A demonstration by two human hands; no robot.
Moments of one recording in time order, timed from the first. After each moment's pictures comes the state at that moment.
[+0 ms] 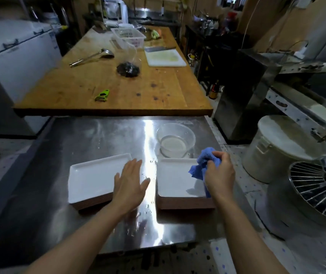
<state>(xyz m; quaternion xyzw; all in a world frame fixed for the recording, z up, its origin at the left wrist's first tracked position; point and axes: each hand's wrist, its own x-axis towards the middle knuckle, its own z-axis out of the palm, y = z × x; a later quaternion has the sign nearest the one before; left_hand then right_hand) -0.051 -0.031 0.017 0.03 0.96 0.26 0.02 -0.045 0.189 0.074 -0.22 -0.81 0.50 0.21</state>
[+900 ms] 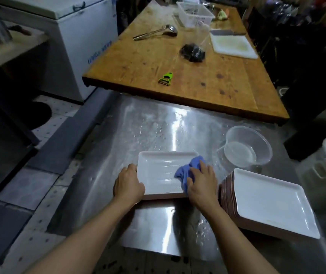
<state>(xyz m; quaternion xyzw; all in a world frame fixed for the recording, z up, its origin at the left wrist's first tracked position) -0.055 -0.213 -0.023 -0.22 0.92 0.31 0.04 -0.091 -0.018 -0.009 0.03 -0.98 0.18 -0.04</state>
